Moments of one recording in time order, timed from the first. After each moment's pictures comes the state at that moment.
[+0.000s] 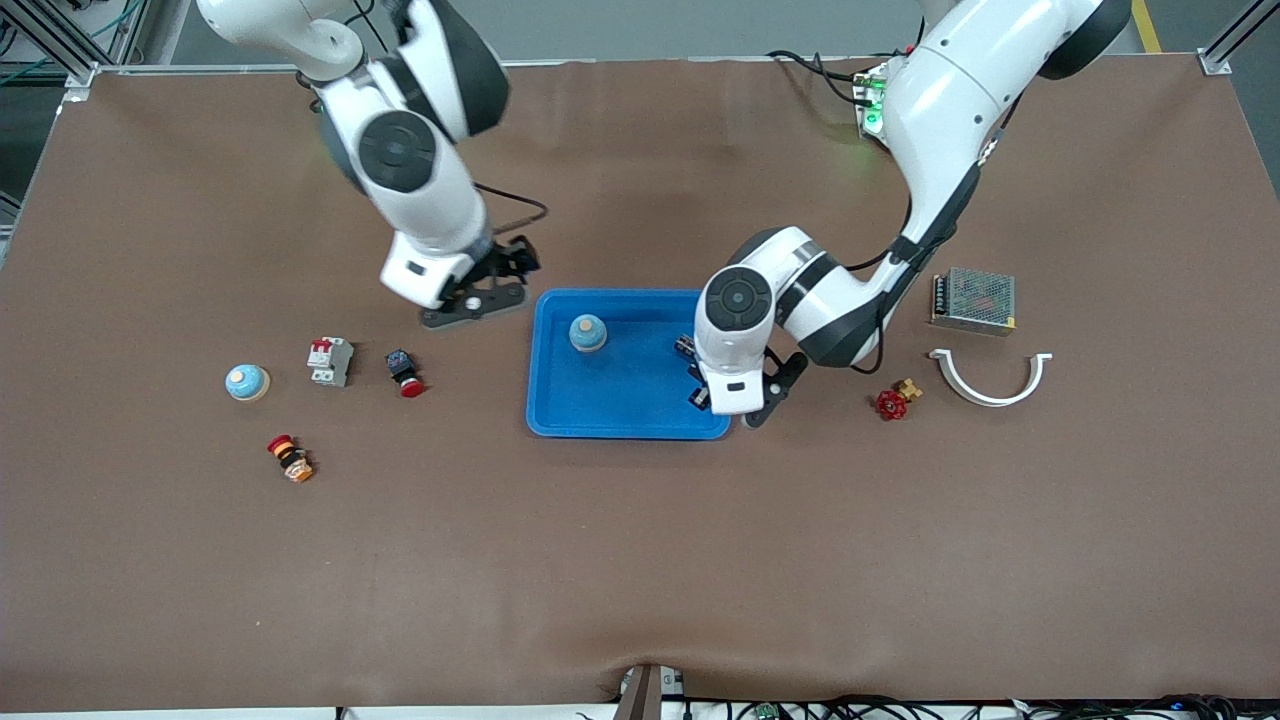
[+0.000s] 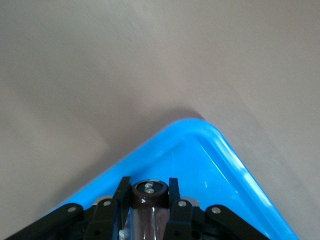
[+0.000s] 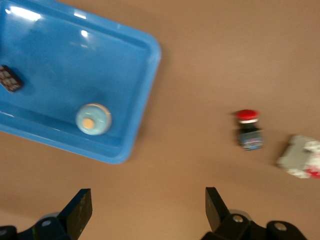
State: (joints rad) left arm -0.29 0.75 -0.46 -1.53 0.36 2.16 -1.76; right arm 0.56 0.11 -0.04 -1.87 0.02 1.87 0.18
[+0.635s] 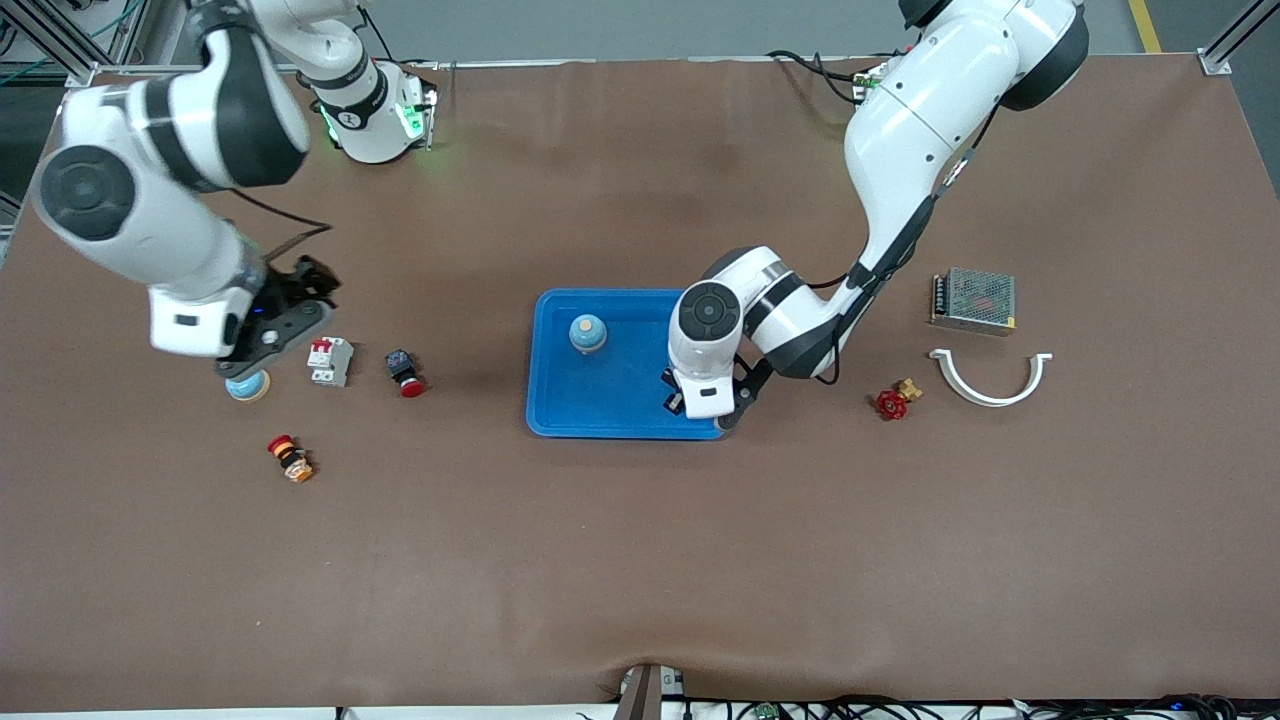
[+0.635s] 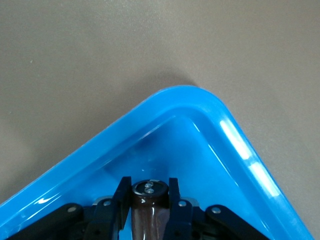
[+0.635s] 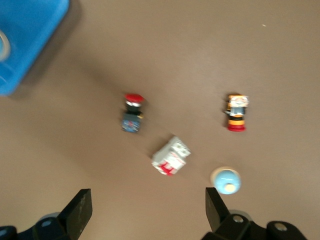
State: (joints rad) left arm -0.35 0.85 -0.42 -1.50 0.36 2.24 -1.80; right arm 0.18 0.07 -0.05 -1.88 -0.07 1.83 -0.59
